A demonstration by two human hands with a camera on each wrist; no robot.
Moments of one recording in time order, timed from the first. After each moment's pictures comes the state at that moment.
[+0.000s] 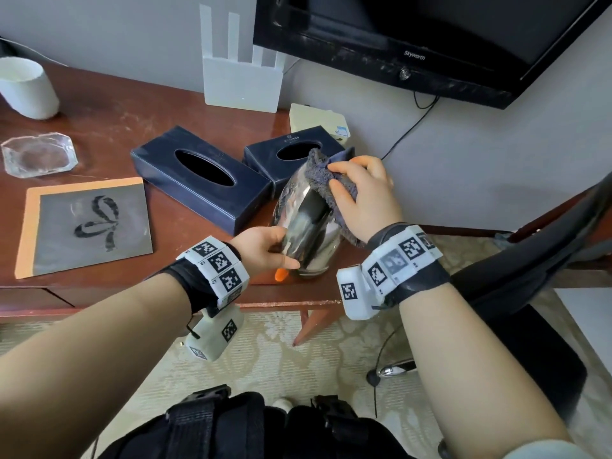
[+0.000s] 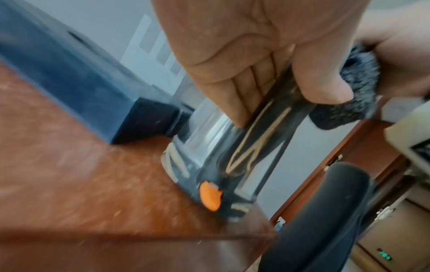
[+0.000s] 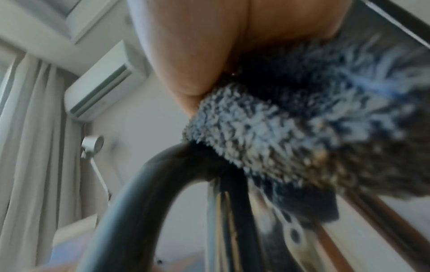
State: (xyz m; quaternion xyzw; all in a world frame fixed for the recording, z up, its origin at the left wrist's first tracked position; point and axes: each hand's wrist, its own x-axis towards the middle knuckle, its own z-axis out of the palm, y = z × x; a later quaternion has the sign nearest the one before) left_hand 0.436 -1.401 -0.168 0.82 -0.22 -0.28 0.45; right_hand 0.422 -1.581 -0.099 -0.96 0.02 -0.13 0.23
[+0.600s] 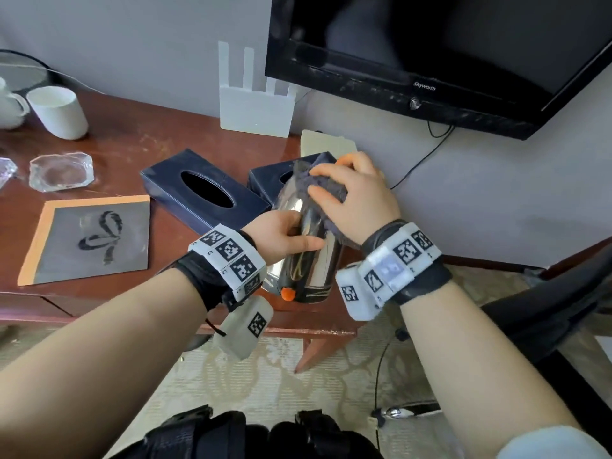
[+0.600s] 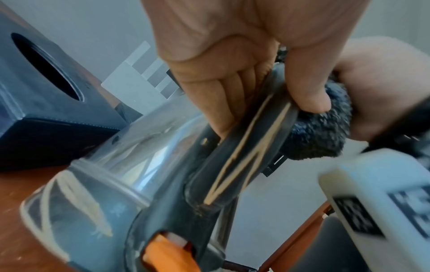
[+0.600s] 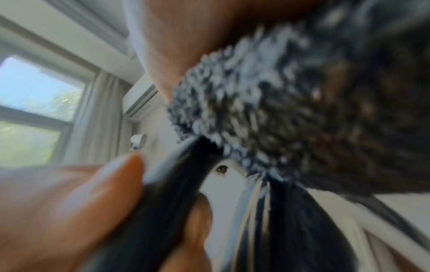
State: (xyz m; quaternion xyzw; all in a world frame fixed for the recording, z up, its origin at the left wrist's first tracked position) left_hand 0.451 -1.449 -0.110 0.88 -0.19 -0.17 0.41; right_hand 0.451 -1.598 -0.066 -0.97 -0.07 -0.12 0.21
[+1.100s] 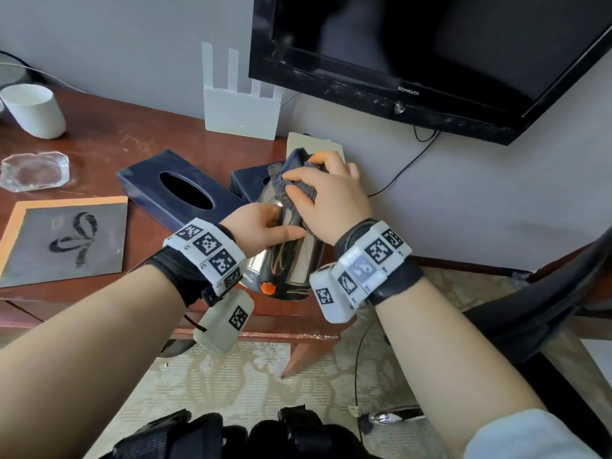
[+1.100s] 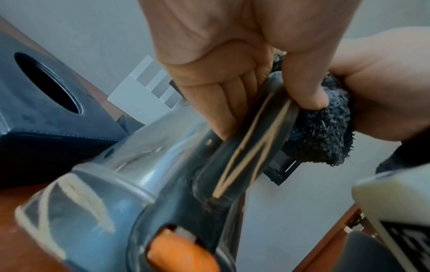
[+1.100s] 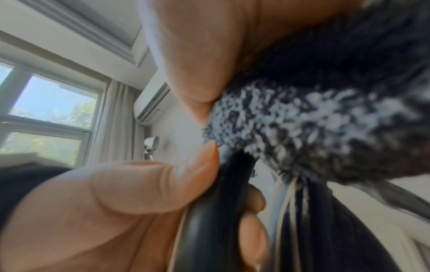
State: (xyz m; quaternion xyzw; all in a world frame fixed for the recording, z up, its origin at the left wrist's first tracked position) left_hand 0.461 -1.462 -0.102 0.89 -0.17 -0.14 0.40; right_hand 0.453 -1.598 -0.063 -0.98 -0.09 -0.11 0.15
